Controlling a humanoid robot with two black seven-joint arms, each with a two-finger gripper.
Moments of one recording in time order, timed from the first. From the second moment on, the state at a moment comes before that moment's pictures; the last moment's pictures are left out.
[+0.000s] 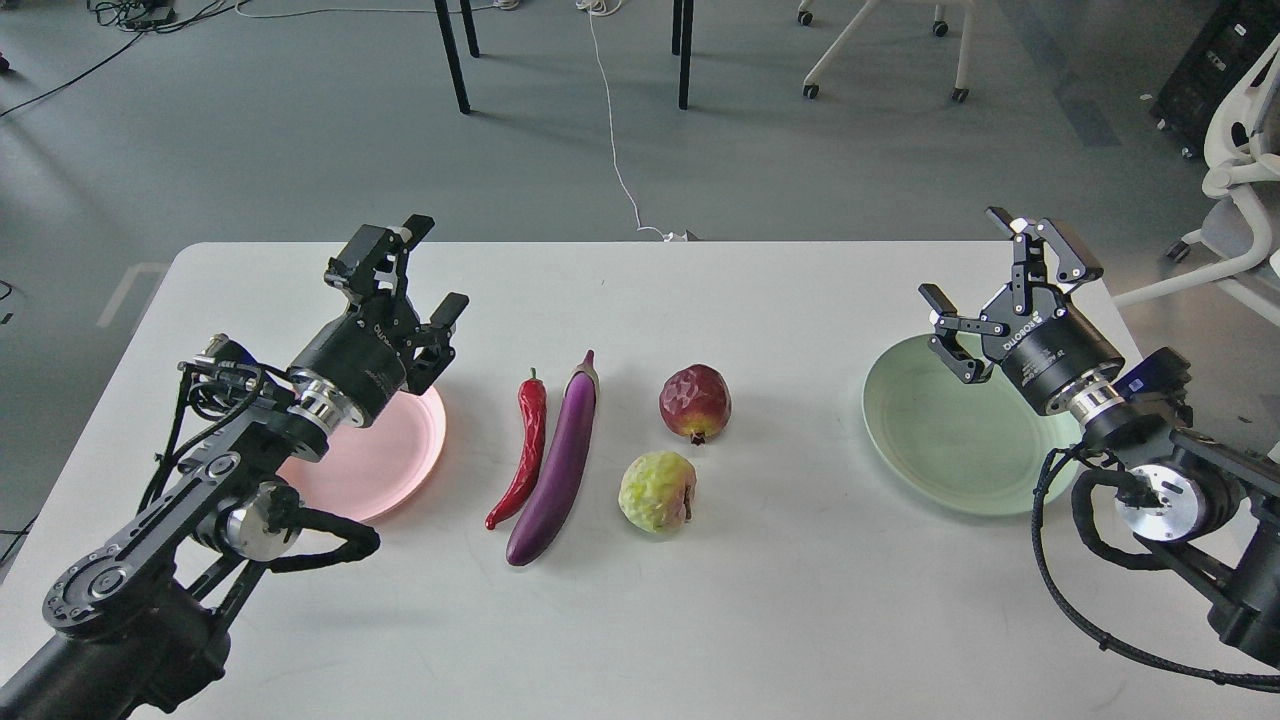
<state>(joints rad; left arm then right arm) -0.24 0.28 -1.10 -1.30 0.73 -0.13 -0.18 0.50 -0.60 0.57 1.07 -0.07 0.33 0.49</state>
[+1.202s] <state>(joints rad) -0.24 0.31 -1.11 -1.36 0.69 -0.14 -0.22 1.55 -0.28 -0.56 0.88 -1.06 0.47 0.49</state>
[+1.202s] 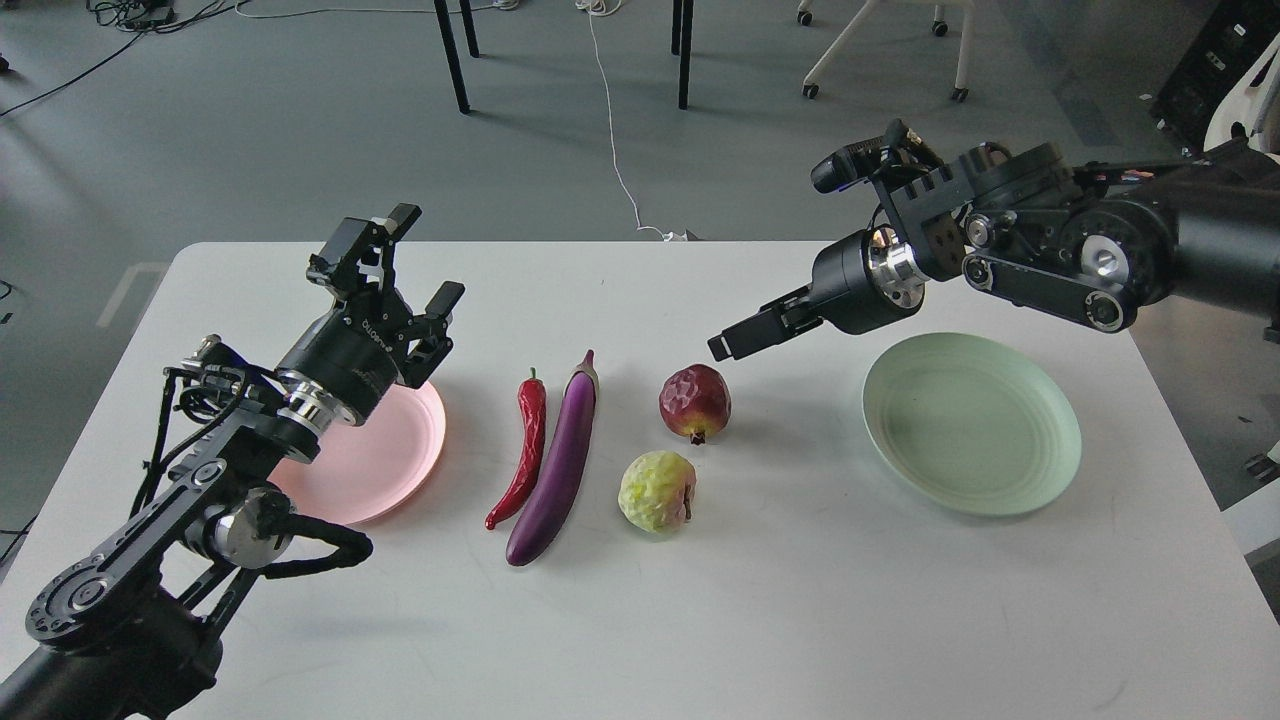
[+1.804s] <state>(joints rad) -0.24 0.31 -1.15 -1.36 0.69 -0.14 -0.22 1.42 -0.02 -0.59 0.63 -1.06 0.45 0.49</state>
